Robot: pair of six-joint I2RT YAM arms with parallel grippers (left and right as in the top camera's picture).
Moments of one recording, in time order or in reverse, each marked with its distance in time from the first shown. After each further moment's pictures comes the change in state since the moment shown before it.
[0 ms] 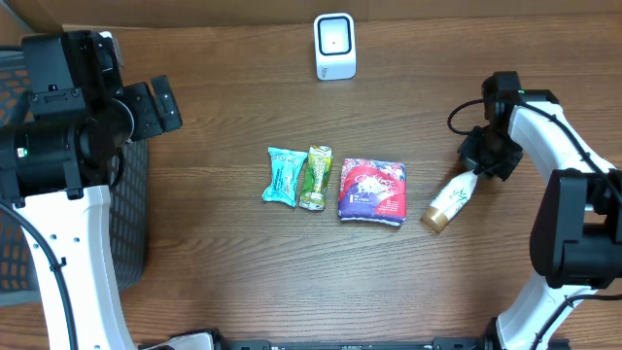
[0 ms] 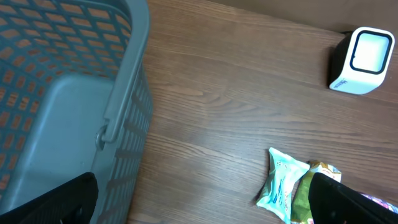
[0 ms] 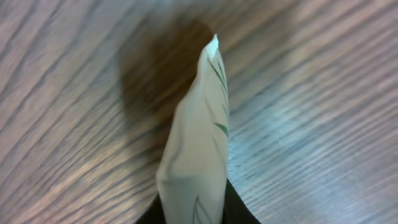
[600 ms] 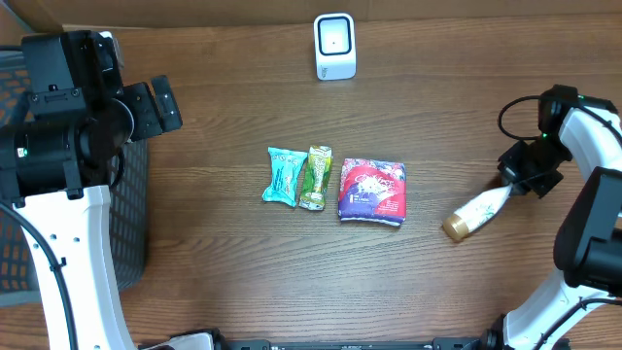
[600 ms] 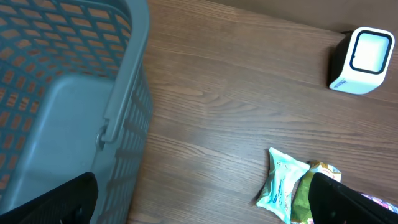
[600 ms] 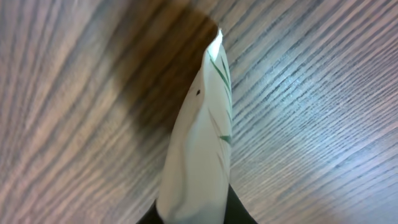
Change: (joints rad) left arm 0.000 0.000 0.000 0.000 0.000 0.000; right arm -0.214 0.000 0.000 -0.146 -0.100 -0.057
